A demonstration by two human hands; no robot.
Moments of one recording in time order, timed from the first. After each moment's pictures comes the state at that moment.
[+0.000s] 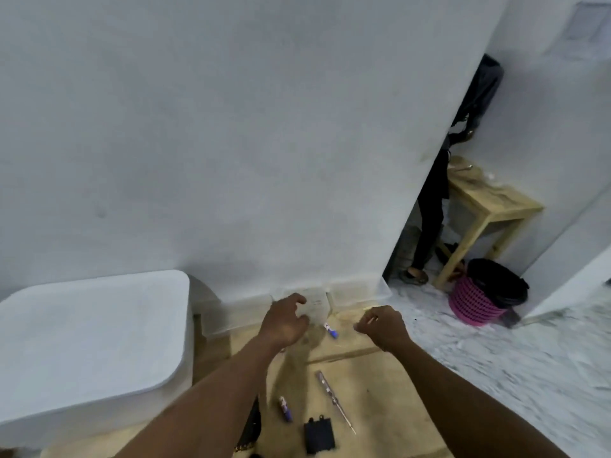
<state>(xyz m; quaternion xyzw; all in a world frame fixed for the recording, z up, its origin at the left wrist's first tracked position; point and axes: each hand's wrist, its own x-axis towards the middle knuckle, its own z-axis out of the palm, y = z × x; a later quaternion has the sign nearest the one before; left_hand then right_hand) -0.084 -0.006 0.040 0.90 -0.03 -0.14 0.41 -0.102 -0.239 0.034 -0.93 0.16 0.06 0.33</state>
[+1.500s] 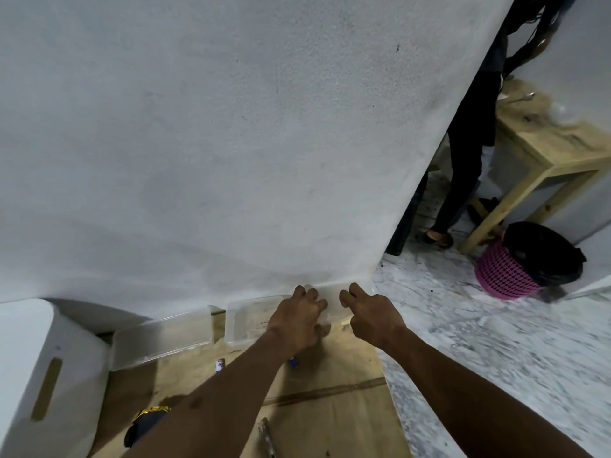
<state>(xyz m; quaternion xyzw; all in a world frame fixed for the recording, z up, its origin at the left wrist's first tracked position) 0.056 -0.164 -0.059 0.96 -0.26 -0.13 0.02 0.055 -0.357 -0.063 -0.98 -0.17 0.11 0.01</state>
